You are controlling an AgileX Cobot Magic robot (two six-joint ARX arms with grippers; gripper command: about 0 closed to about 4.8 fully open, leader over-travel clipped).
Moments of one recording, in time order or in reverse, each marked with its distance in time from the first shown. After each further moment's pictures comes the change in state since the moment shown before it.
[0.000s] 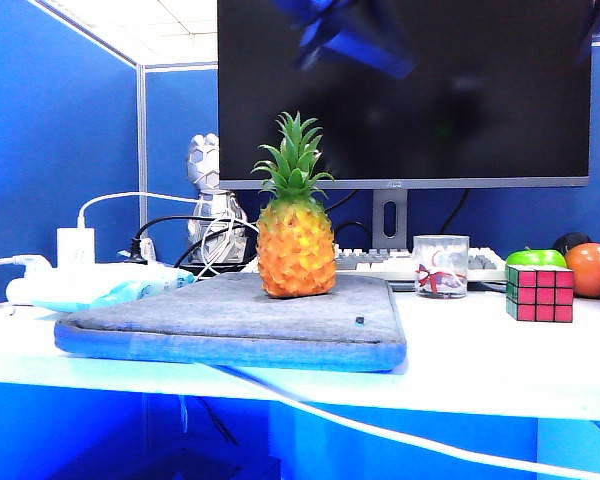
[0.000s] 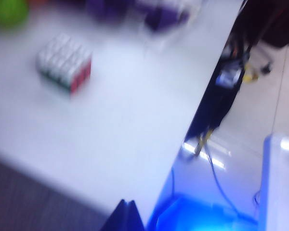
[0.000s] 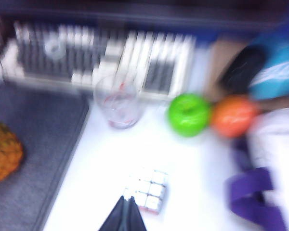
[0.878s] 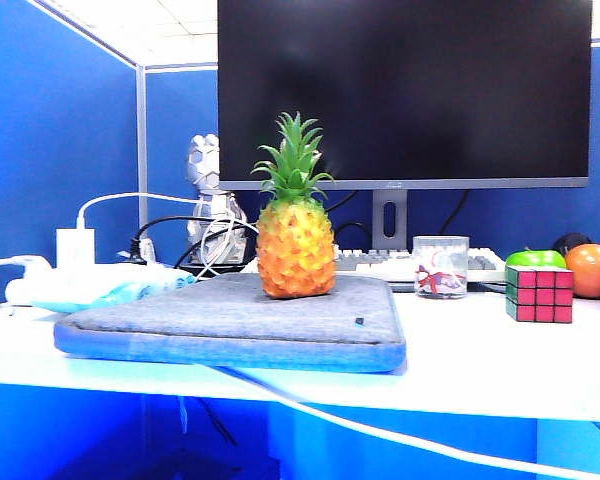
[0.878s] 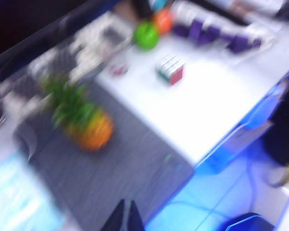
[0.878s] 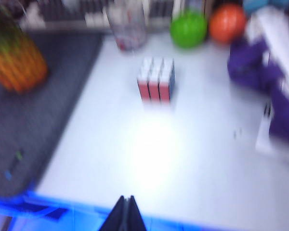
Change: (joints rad) left arm -0.018 -0.708 -0.164 -0.242 -0.501 -0.094; right arm -0.003 -0.889 -0.686 -0.164 0.002 0.080
